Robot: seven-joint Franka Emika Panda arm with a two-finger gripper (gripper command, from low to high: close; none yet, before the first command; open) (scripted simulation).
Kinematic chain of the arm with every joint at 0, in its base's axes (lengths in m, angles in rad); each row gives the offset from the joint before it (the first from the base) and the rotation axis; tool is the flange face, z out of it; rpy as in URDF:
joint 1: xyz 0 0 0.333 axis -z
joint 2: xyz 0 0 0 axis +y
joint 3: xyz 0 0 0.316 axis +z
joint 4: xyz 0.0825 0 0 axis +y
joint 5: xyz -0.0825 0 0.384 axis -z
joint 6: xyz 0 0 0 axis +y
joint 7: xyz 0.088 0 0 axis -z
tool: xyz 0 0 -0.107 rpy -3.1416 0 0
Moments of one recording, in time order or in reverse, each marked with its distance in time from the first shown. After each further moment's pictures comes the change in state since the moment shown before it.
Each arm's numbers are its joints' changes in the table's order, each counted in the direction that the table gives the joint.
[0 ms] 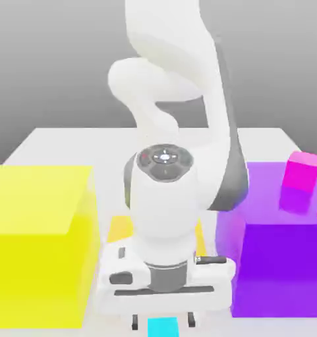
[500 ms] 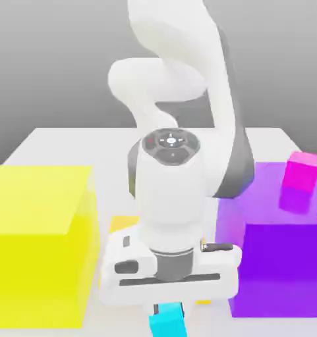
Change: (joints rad) arm -0.039 -0.233 0.072 -0.020 0.018 0.255 -0.117
